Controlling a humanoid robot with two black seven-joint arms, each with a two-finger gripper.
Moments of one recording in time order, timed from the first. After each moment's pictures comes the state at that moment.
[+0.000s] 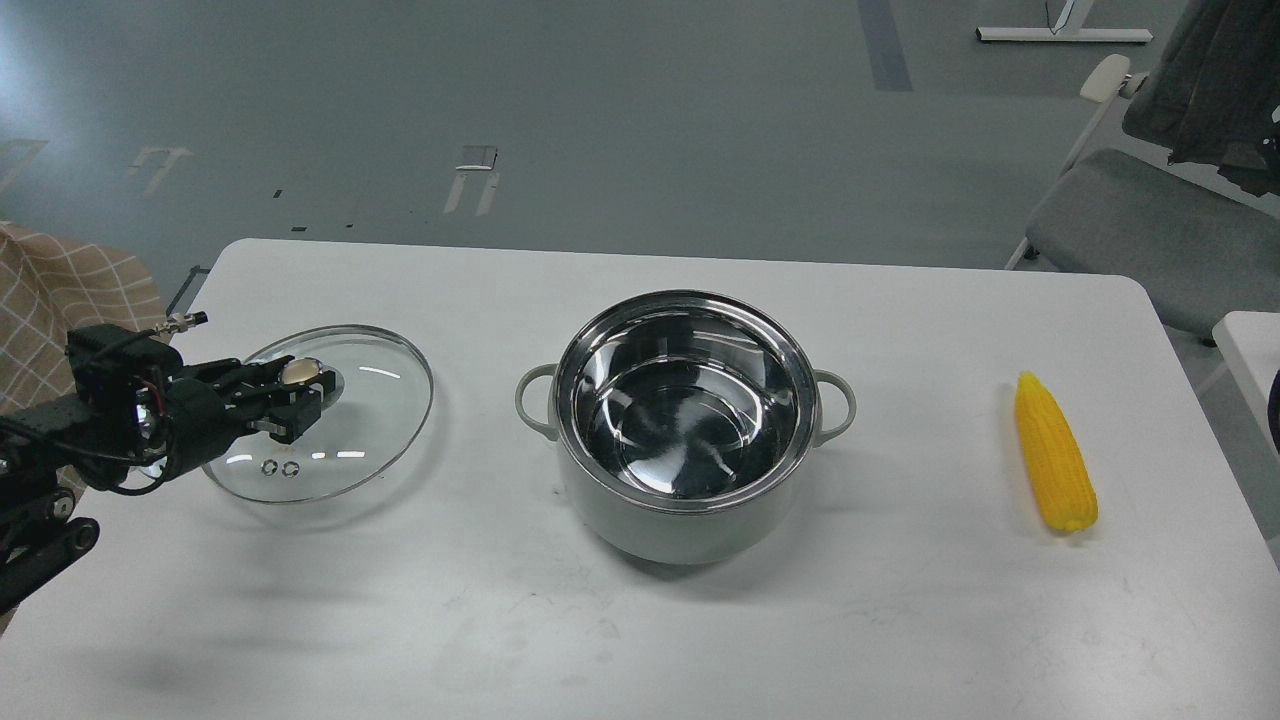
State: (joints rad) left arm -0.38 0.83 -0.68 -1.06 1.88 0.03 -0.34; right arm 0.61 -0.55 1.42 0.86 -0.51 0.36 0.15
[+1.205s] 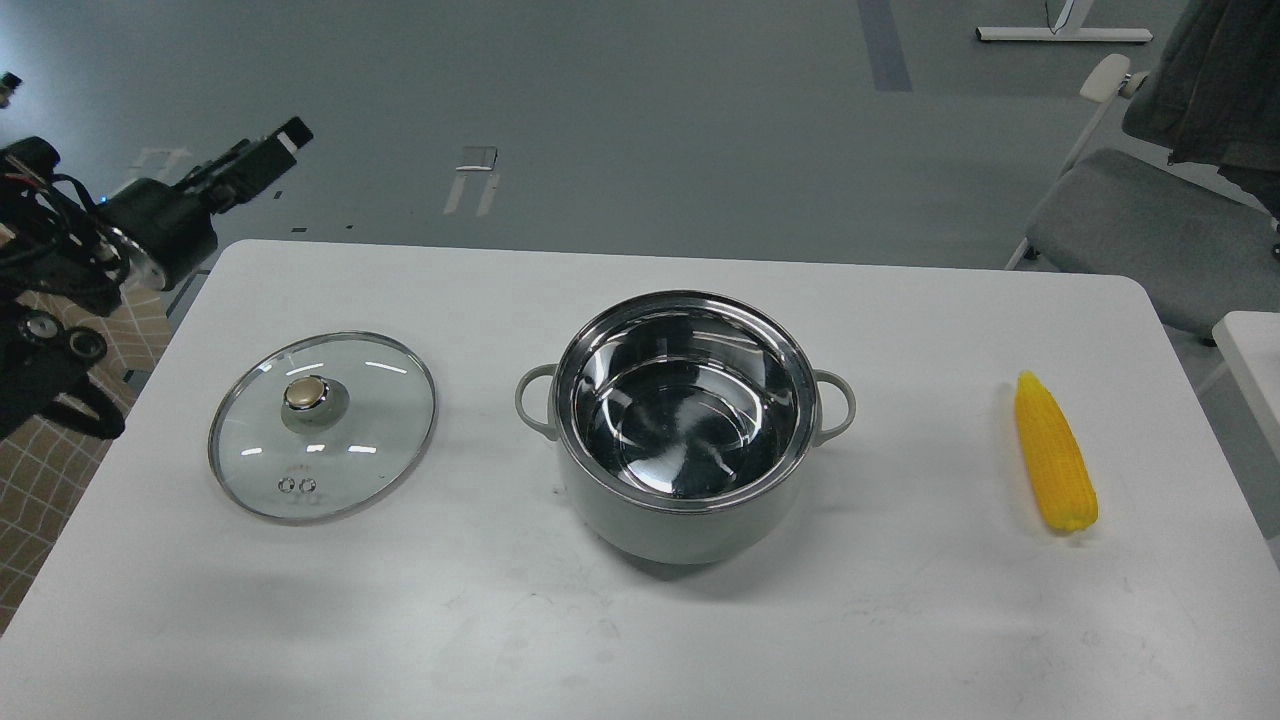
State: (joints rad) left arm -0.76 0.77 -0.75 -0.99 0.94 0.00 -0.43; right arm 0.47 -0.70 1.31 0.99 -1.11 0.37 0.16
